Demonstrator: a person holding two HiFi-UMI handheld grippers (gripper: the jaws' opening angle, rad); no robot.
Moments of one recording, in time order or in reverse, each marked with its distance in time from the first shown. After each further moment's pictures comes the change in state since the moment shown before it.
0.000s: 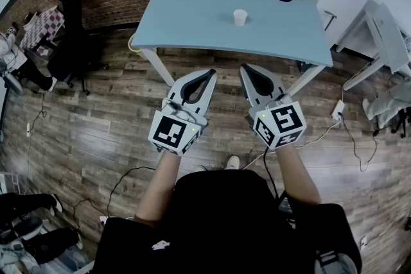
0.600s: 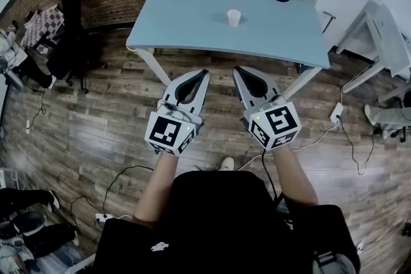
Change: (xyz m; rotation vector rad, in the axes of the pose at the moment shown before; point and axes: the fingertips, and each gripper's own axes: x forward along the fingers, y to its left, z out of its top) left arm 0.024 -0.015 -0.014 -0.027 0.034 0.064; right arm -0.015 -0.023 -0.010 0.005 -0.003 0.058
